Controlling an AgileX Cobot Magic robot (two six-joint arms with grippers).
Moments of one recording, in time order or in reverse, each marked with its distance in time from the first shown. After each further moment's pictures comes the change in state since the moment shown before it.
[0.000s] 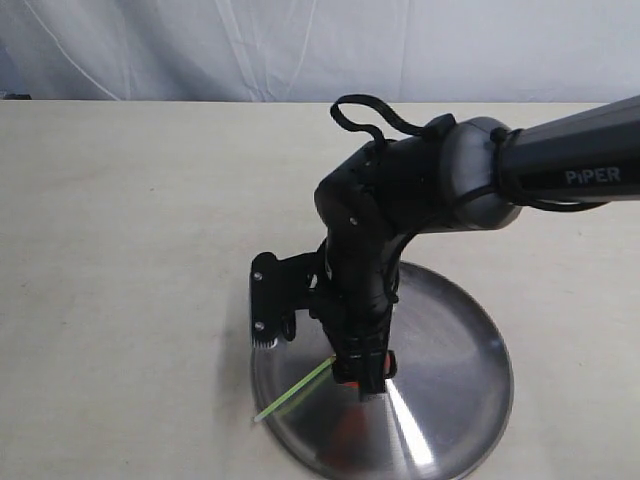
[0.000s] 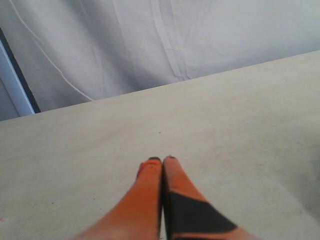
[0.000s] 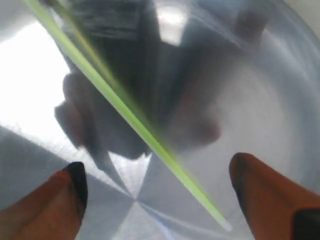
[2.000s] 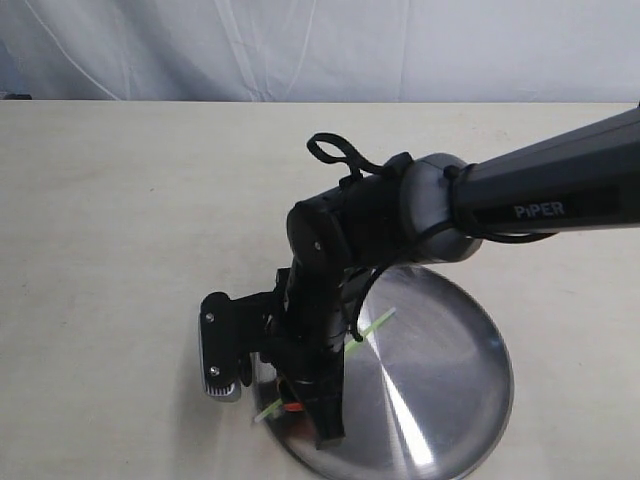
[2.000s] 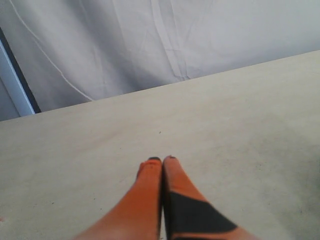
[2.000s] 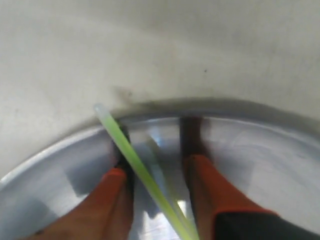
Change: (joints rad) left arm 0.000 0.000 0.000 0.001 0.000 0.000; right arm 0.066 0.058 0.000 0.311 -0.090 -0.275
